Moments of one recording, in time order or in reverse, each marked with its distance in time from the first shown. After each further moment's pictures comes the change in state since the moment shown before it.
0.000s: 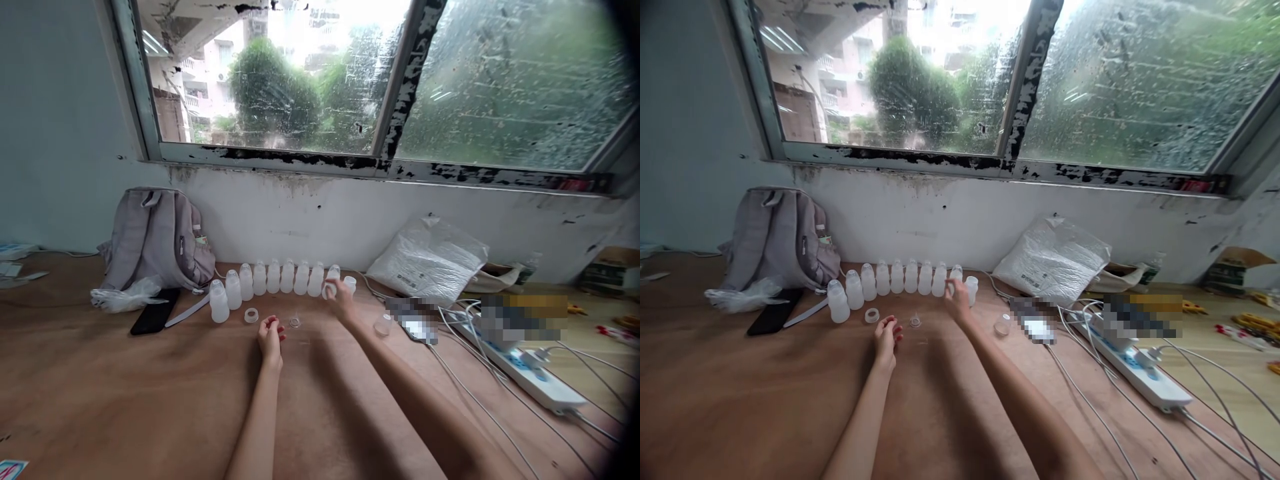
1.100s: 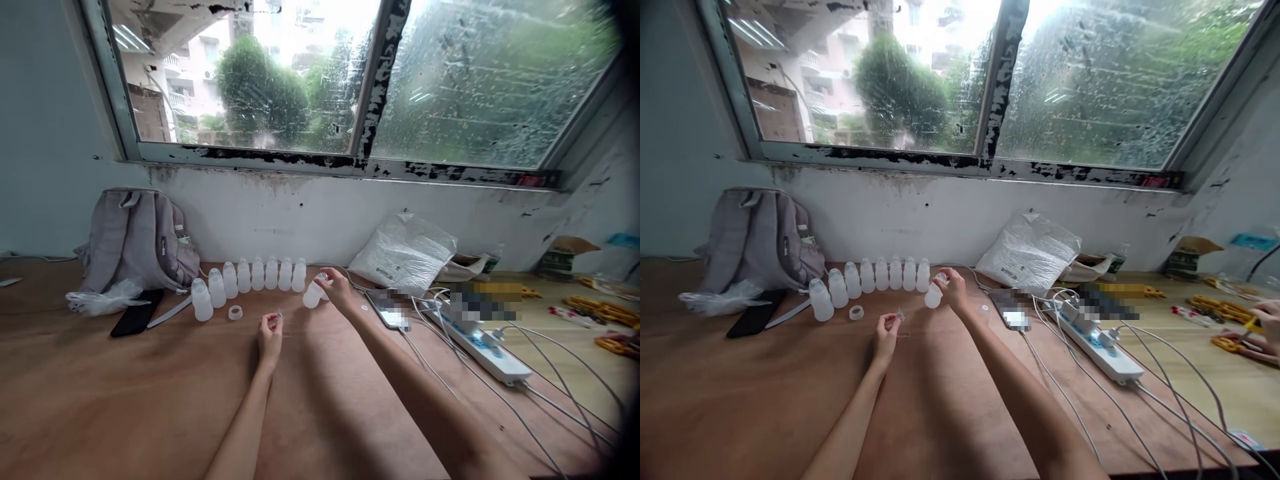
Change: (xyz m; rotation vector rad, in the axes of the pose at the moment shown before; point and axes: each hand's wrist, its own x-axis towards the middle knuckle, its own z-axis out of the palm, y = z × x) left_hand -0.028 -0.008 0.017 0.254 -0.136 0.259; right_hand 0.004 -0.004 -0.058 0.081 0.042 -0.006
